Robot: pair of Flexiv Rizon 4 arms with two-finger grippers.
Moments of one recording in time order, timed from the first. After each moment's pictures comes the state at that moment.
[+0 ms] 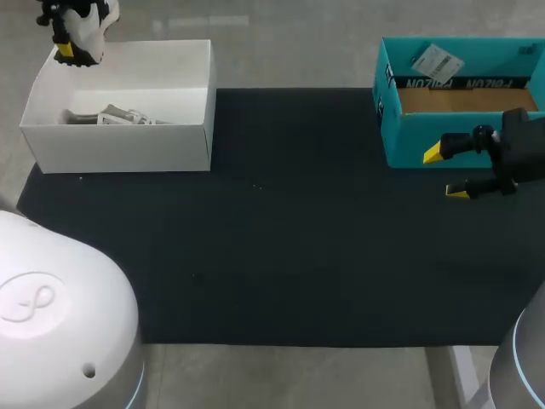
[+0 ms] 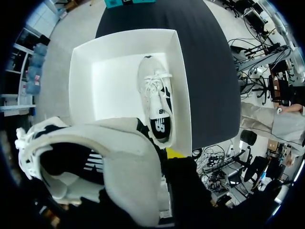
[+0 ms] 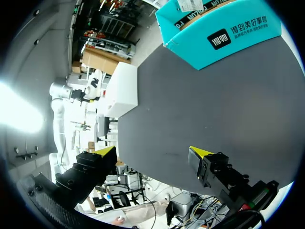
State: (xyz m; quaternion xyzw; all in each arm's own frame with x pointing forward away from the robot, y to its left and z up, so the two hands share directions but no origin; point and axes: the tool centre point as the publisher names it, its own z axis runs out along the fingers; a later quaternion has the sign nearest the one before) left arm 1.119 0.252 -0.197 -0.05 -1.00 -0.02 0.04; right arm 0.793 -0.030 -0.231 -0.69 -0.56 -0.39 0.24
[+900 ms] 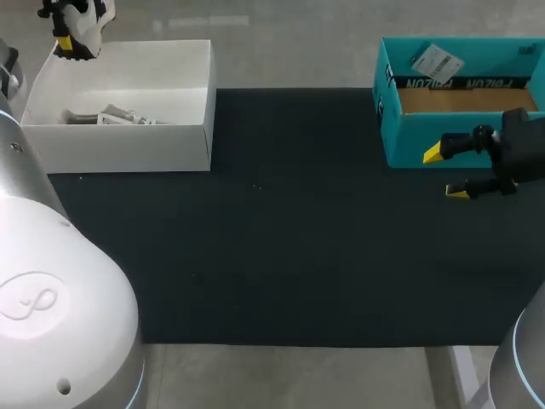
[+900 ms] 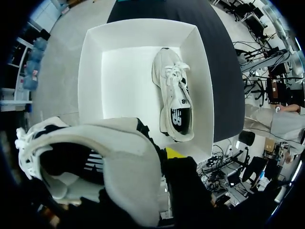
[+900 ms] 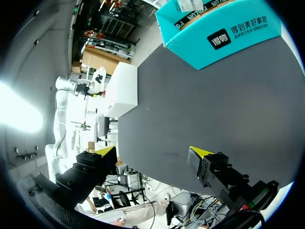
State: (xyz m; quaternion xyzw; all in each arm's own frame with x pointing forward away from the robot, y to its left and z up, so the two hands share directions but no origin) left arm 1.174 0.273 -0.218 -0.03 -1.00 -0.02 0.06; right arm 0.793 -0.030 -0.231 -0.69 -0.56 -0.39 0.24
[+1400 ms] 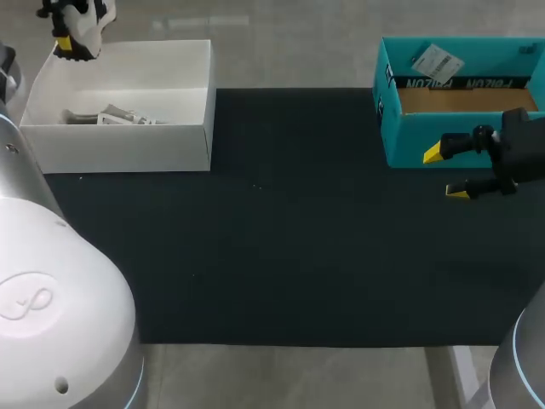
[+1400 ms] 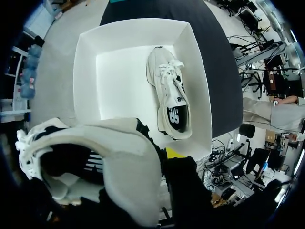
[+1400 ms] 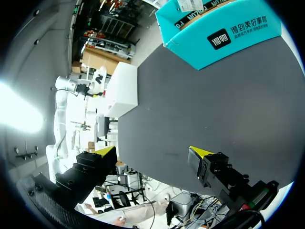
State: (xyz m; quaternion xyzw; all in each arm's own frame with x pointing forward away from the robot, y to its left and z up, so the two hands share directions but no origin) left arm 1.169 0.274 -0.217 -0.08 -0.99 -0.02 0.07; right arm 0.793 -0.030 -0.231 -0.69 -0.56 -0.39 0.24
